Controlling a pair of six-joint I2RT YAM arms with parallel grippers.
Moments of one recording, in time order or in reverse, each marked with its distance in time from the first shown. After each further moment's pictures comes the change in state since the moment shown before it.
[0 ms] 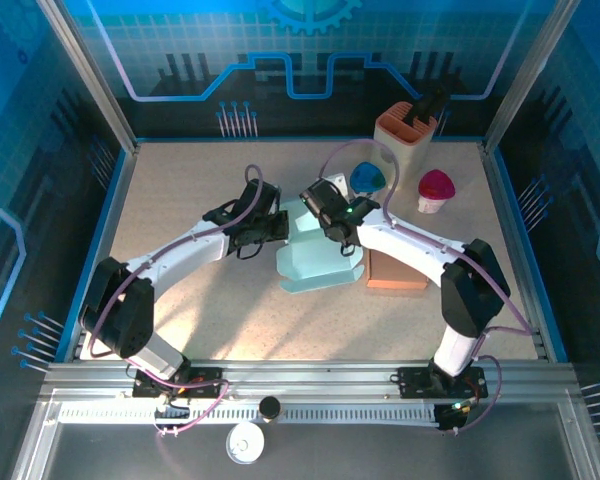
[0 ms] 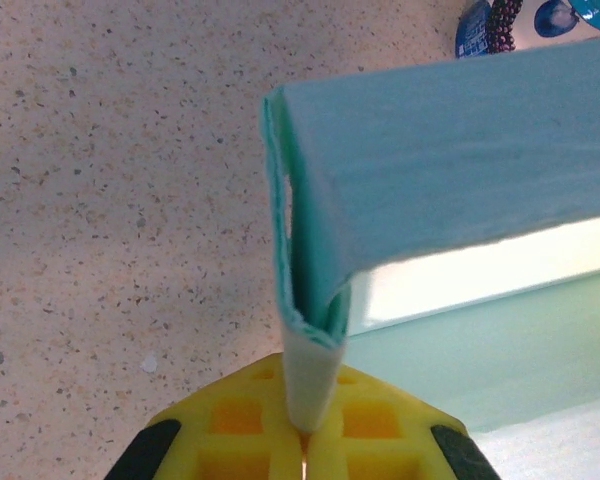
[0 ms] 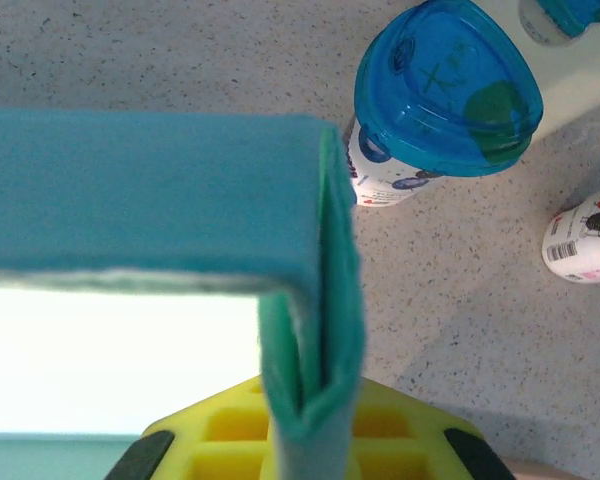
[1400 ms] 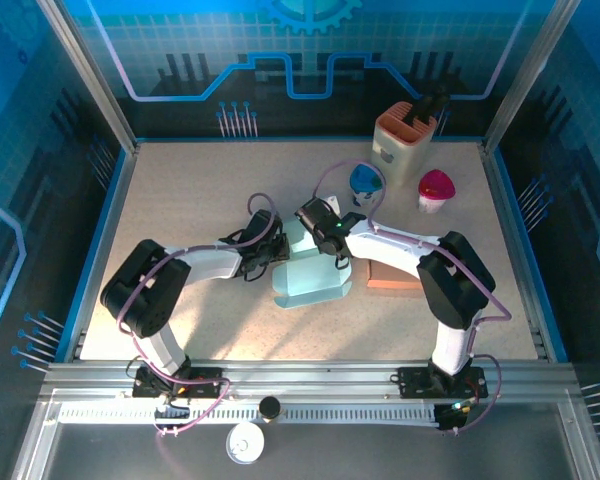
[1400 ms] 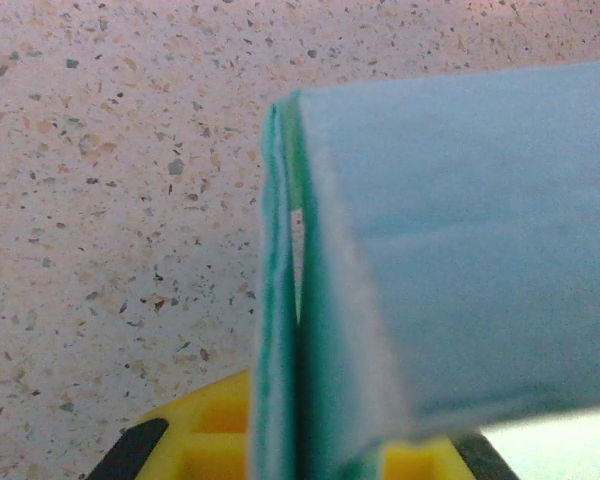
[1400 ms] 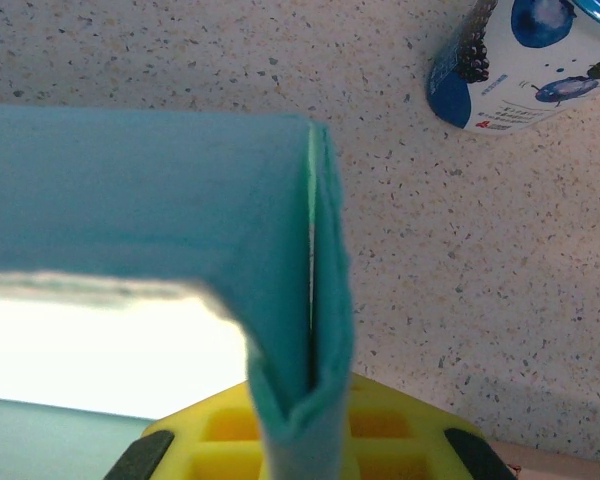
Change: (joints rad) left arm -0.016 0.153 -0.278 0.442 -0.078 -0.075; right arm 0.018 0.087 -0.120 0.138 -0.086 0.020
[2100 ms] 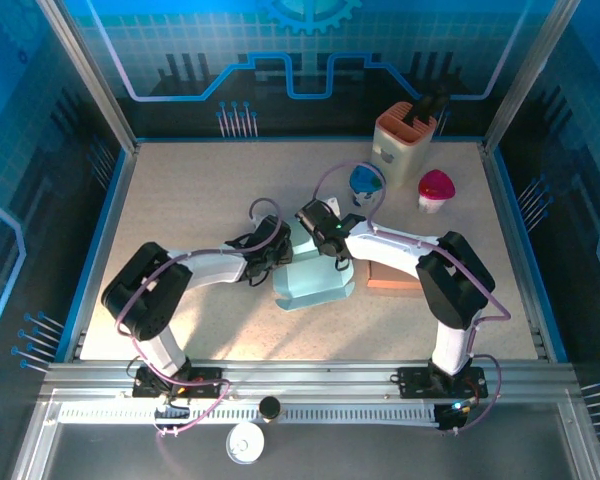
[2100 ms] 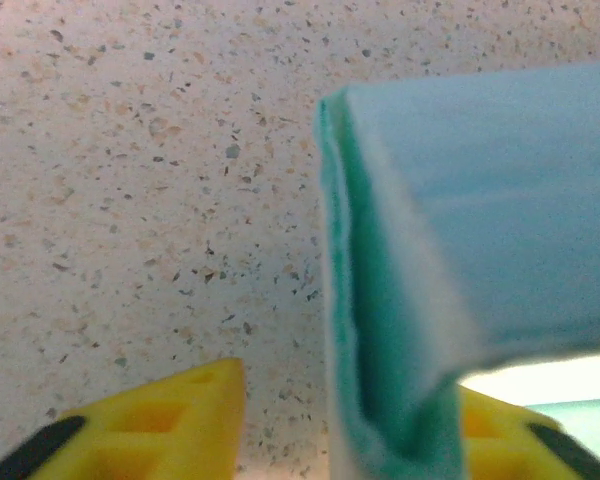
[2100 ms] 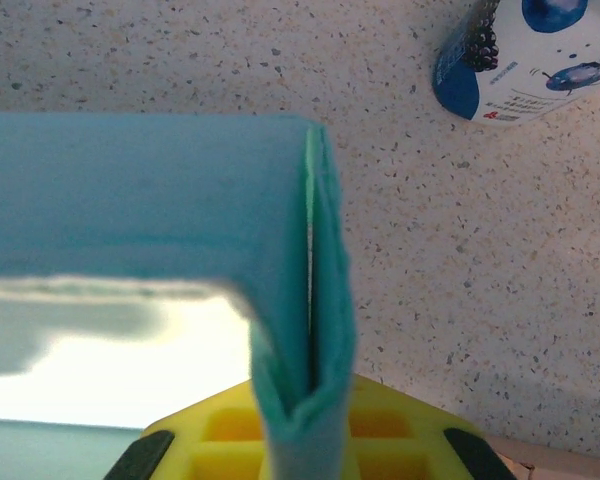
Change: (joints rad) left arm -0.061 -0.024 0.007 -0.077 -0.159 -0.054; right arm 0.002 0.002 -0.015 0.014 -0.008 0.014
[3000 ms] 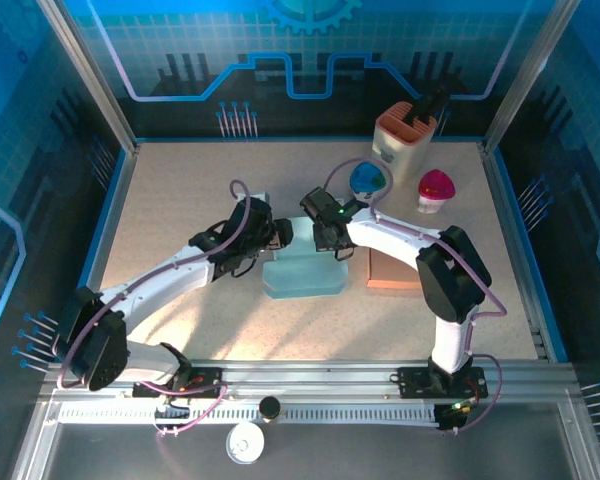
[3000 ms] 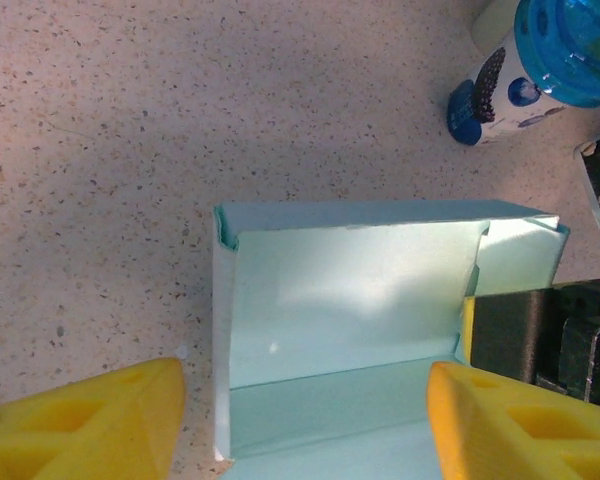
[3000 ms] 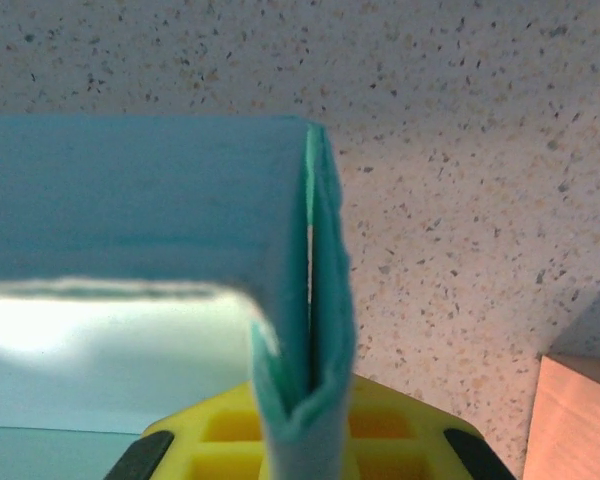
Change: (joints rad) left arm 0.013 -0.317 0.109 -0.276 0.053 0.069; right arm -0.061 0.041 0.116 -0.188 -0.254 0.189
